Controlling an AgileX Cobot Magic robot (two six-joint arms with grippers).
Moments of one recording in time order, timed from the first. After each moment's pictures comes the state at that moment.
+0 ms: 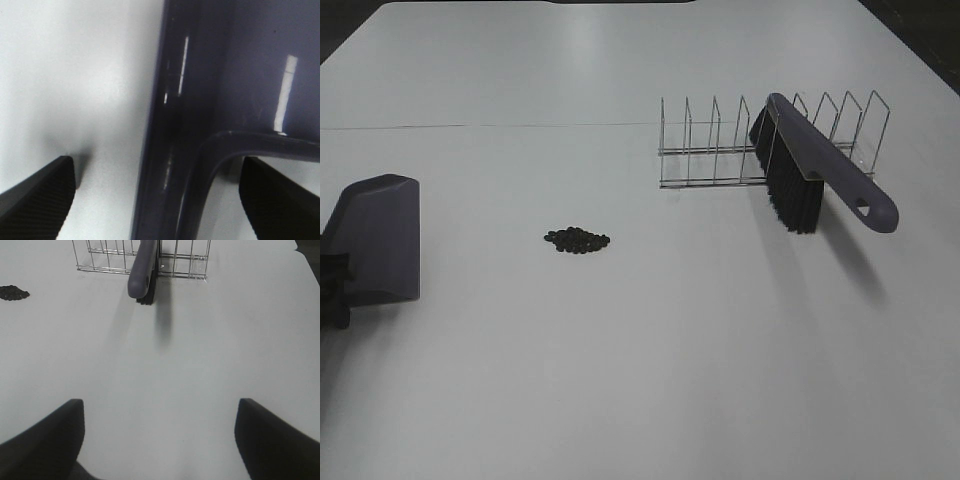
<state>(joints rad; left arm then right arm) 0.05 1.92 -0.86 -0.10 0.51 -0.15 0.07 0.00 -0.46 0.00 1.11 -0.01</state>
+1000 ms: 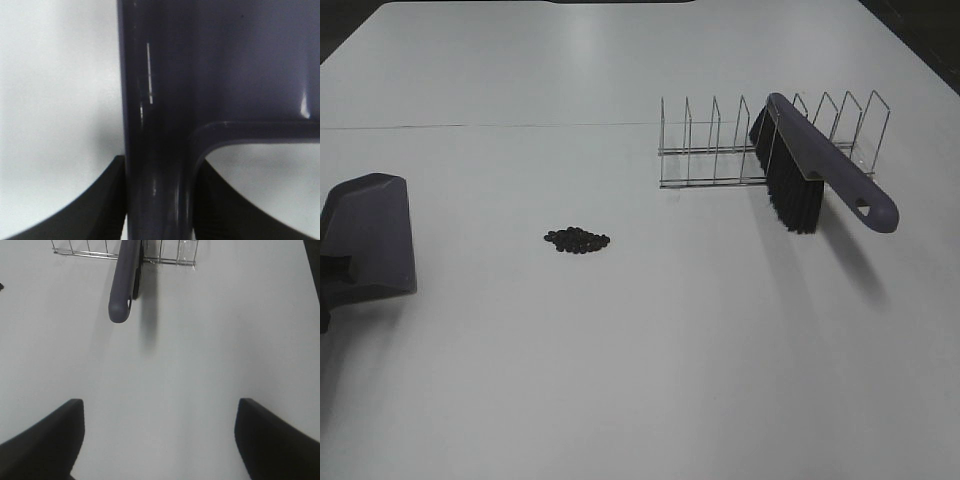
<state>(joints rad) 0.05 1.92 -0.86 -0.12 0.51 -0.04 0.07 0.60 -0.77 -0.06 1.06 0.01</state>
